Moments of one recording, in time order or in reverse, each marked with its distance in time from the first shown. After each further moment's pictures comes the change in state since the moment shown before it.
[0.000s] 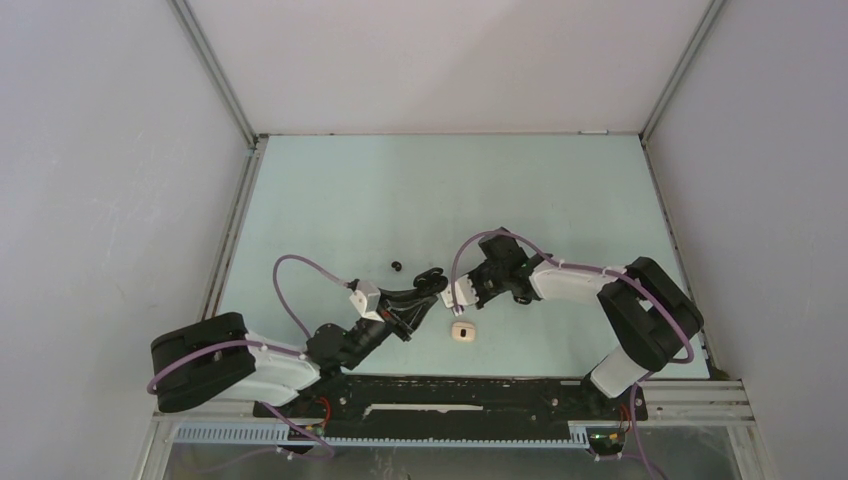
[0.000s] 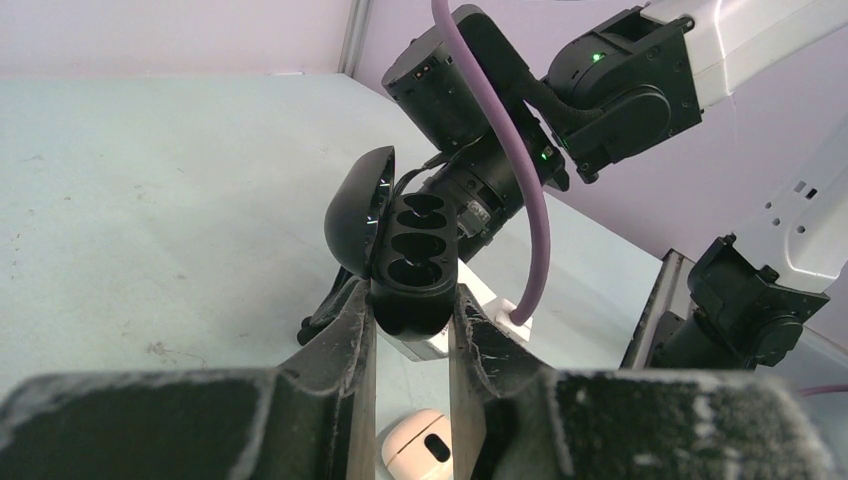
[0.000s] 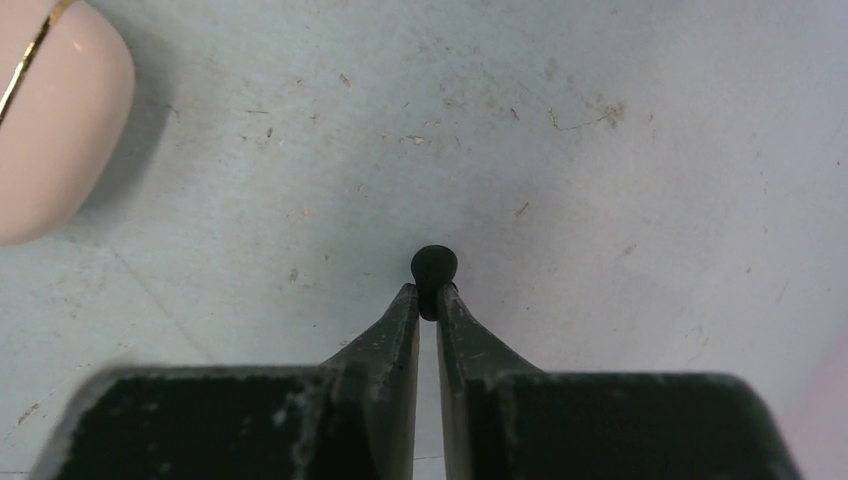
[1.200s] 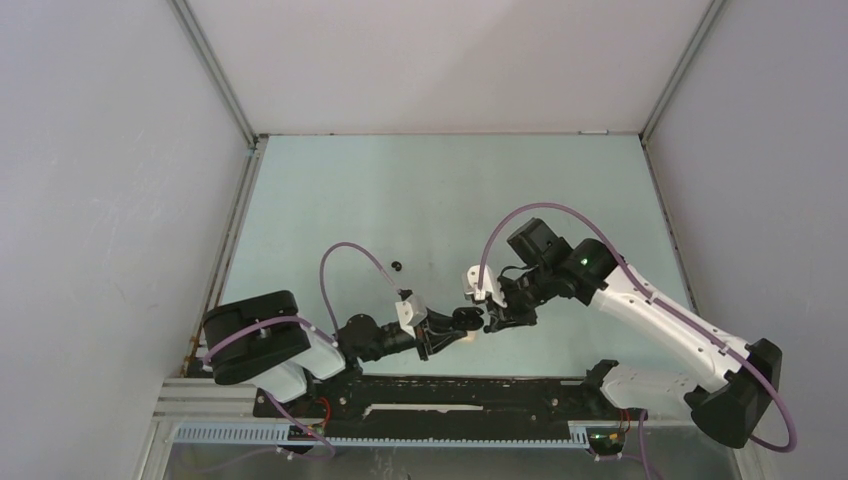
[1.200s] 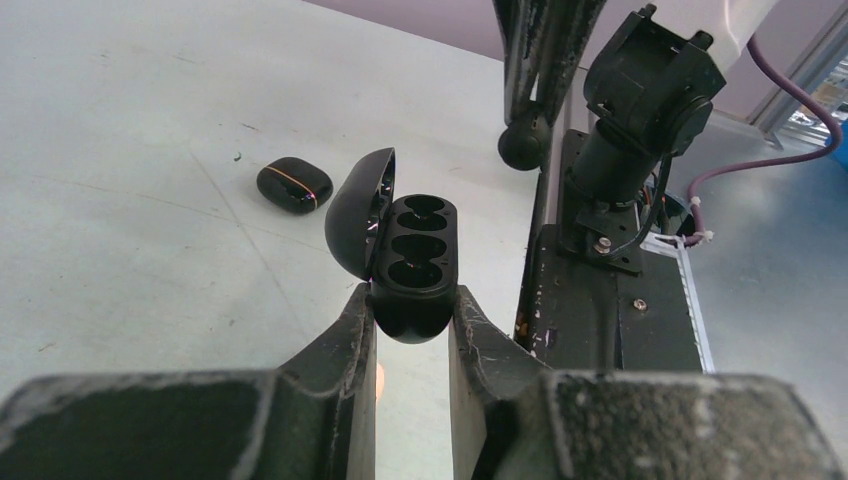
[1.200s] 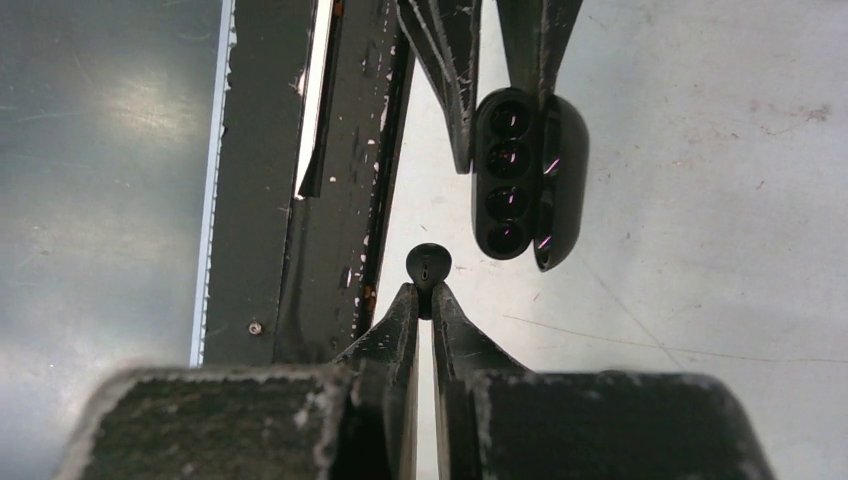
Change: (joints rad) left arm 0.006 0.301 0.110 0.001 0.430 0.061; right arm 0.094 -0.470 0.301 -0.922 -0.269 0.580
